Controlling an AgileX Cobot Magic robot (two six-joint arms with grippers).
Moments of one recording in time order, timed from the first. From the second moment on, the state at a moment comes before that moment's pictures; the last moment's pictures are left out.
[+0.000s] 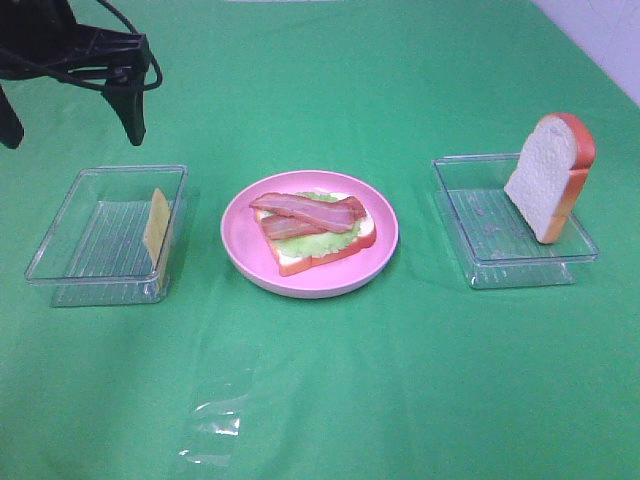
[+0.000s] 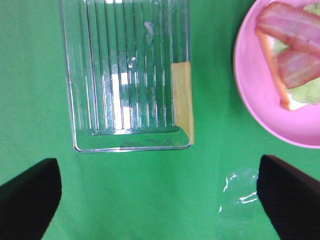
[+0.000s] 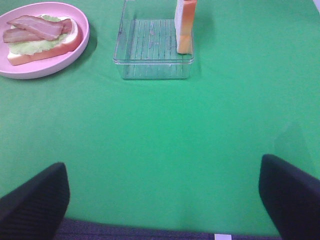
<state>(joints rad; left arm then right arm) -0.33 1.81 -1.60 0.01 1.22 -0.37 0.01 0.00 -0.46 0.05 1.10 -0.07</state>
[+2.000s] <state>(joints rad) -0.33 2.13 -1.59 -0.17 0.97 -0.32 0.01 0.00 -0.46 0.05 1.10 -0.07</state>
